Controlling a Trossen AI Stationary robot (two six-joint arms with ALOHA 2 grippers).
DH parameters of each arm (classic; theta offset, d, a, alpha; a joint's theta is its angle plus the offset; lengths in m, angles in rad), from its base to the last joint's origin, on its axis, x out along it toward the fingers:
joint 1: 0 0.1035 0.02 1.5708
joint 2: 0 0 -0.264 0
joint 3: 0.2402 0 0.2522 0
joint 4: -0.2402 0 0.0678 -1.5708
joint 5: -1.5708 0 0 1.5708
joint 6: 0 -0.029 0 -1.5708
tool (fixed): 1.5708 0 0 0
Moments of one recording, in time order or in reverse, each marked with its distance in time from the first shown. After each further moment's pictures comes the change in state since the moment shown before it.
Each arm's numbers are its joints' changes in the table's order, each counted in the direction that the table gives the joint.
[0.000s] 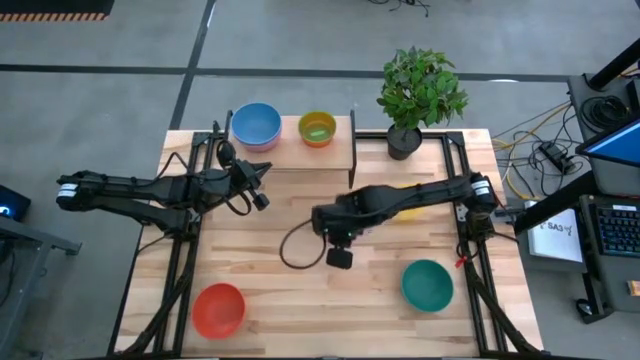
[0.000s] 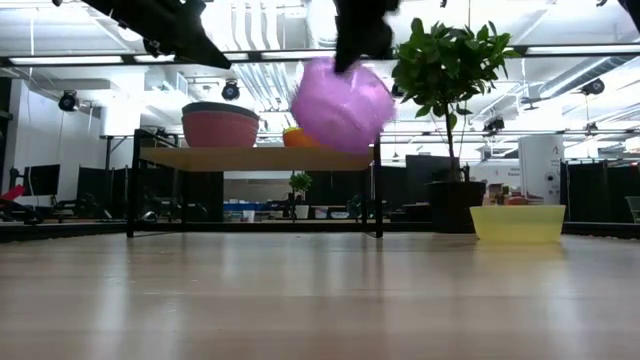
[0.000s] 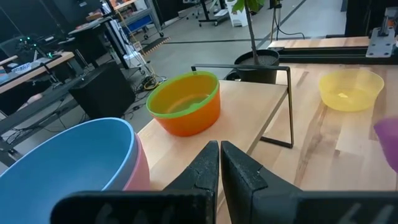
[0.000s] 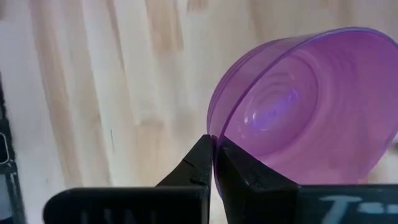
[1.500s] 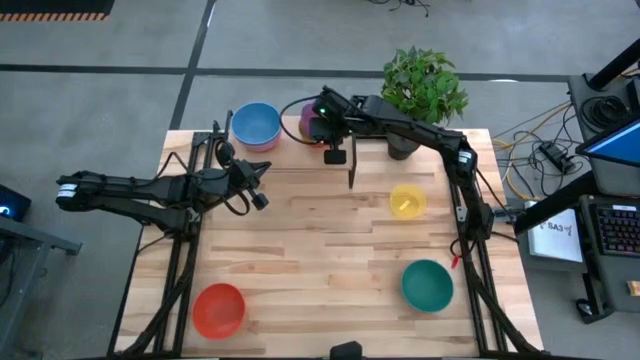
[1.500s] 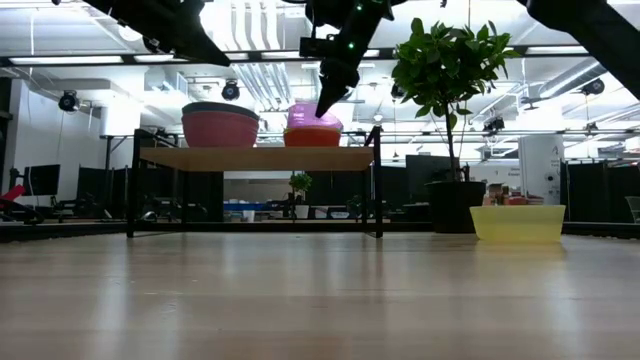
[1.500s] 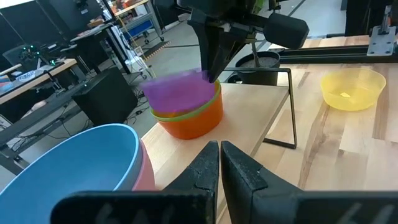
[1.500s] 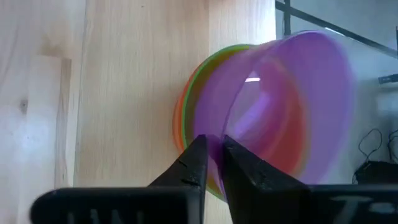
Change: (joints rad) left arm 0.001 0.010 0.000 0.008 0.001 -0.041; right arm -0.538 -0.130 0.296 0.089 -0.146 0.864
